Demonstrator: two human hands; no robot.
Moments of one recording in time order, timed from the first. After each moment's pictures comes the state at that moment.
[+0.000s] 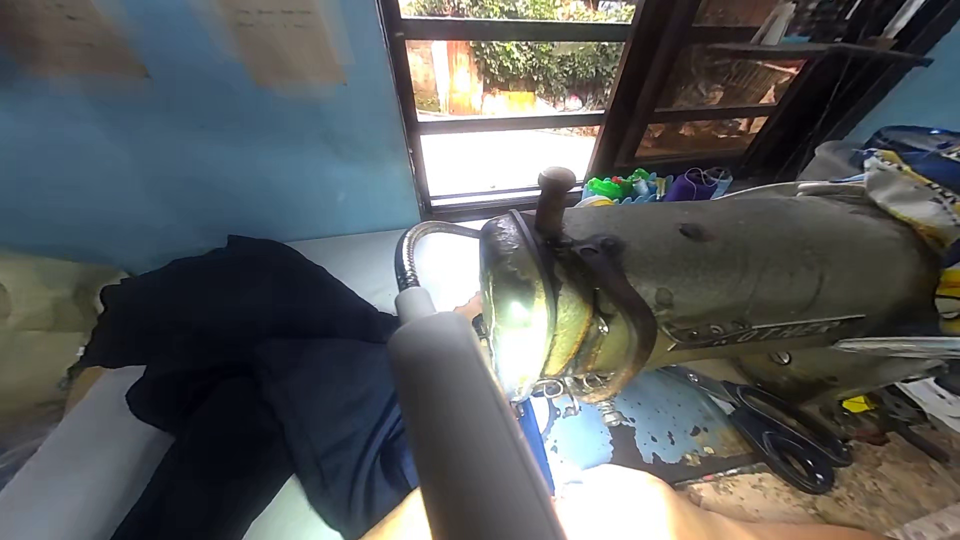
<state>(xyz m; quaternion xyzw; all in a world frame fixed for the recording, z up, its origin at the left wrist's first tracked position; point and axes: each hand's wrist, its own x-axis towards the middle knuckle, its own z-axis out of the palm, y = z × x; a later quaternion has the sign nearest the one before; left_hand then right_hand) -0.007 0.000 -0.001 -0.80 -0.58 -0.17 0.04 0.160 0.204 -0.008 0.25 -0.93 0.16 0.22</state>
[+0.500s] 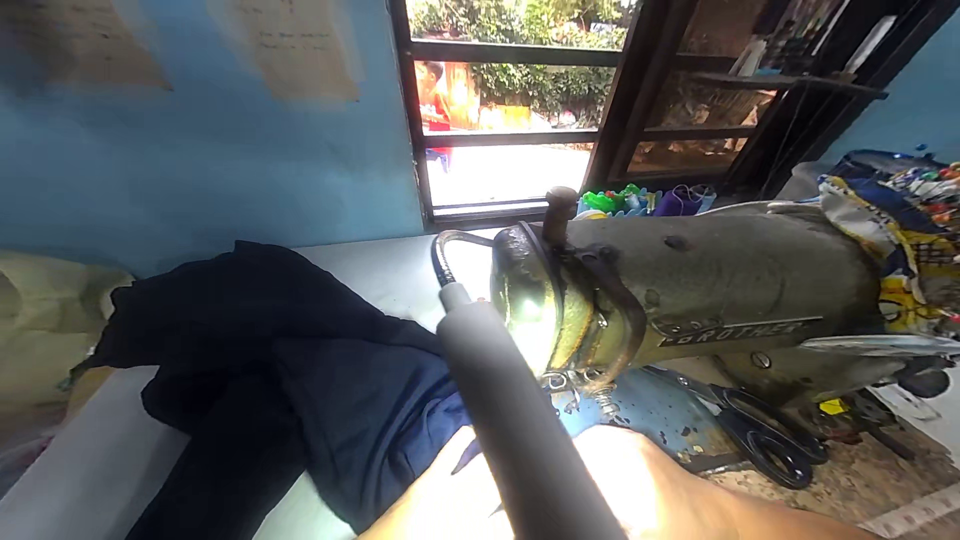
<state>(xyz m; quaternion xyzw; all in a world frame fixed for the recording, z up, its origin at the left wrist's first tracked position) -0.011 -0.003 -0.006 -0.78 -0.61 -0.15 -0.02 0.144 0.224 -0.012 0.26 -0.91 0.20 0.26</state>
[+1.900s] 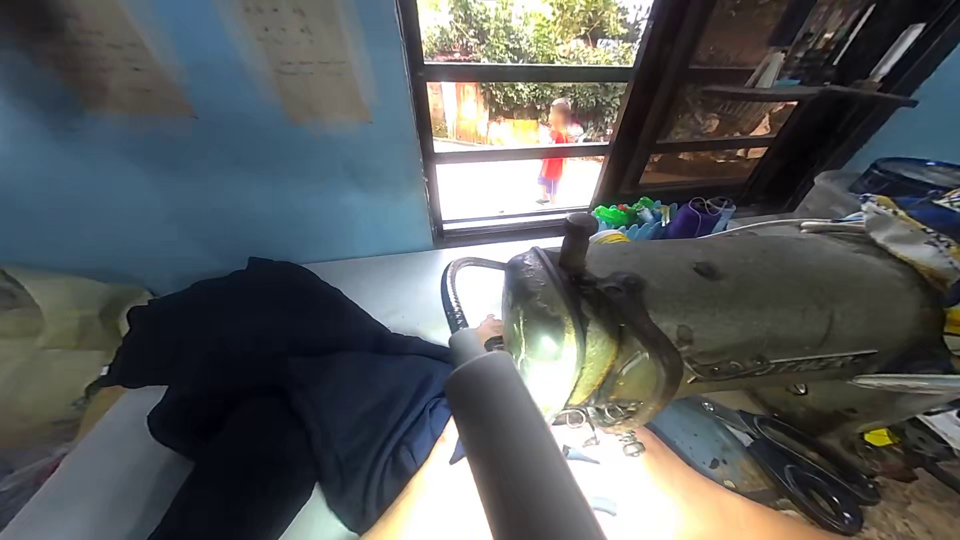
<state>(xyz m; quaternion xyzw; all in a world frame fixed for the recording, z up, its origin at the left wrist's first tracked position) -0.021 0.014 0.019 -0.73 -0.67 -0.08 -0.09 0.125 0.240 -0.034 0.18 -0.95 0.04 0.25</state>
